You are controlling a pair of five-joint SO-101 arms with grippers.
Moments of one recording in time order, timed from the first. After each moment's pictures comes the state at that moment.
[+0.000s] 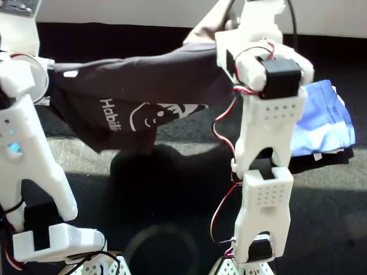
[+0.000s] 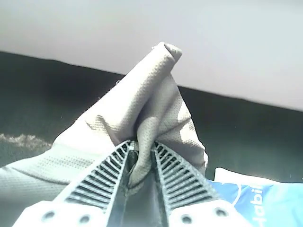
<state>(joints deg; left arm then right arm) -21.3 -3.6 -45.9 100.5 -20.8 -13.5 29.8 -94.7 100.4 3.8</state>
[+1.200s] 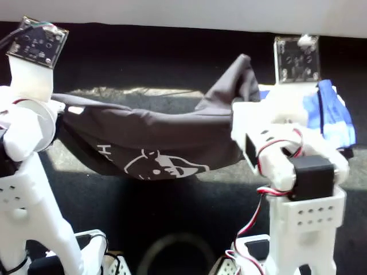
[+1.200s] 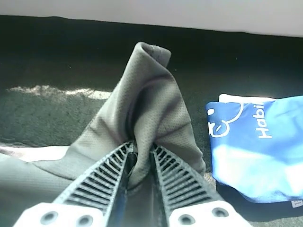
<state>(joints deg) -18.9 -29.9 -14.5 97.1 -29.0 -13.4 -44.3 12.4 75.3 -1.8</state>
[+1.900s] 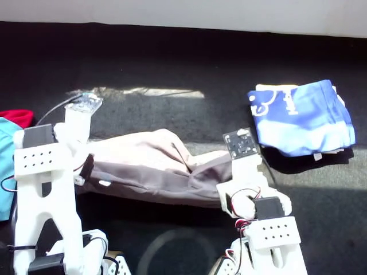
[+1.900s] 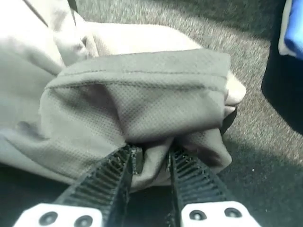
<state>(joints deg) -18.9 -29.8 35.3 87.0 -29.2 -13.4 -66.9 73.0 64.7 10.9</state>
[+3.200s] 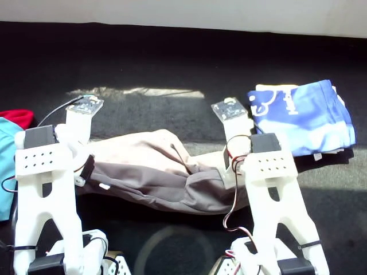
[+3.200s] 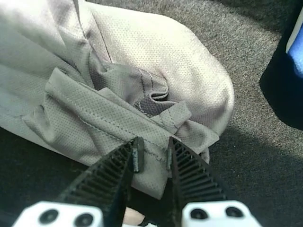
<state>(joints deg) -18.9 -29.8 35.8 86.6 -29.2 -13.3 -28.6 37.4 81.4 16.2</state>
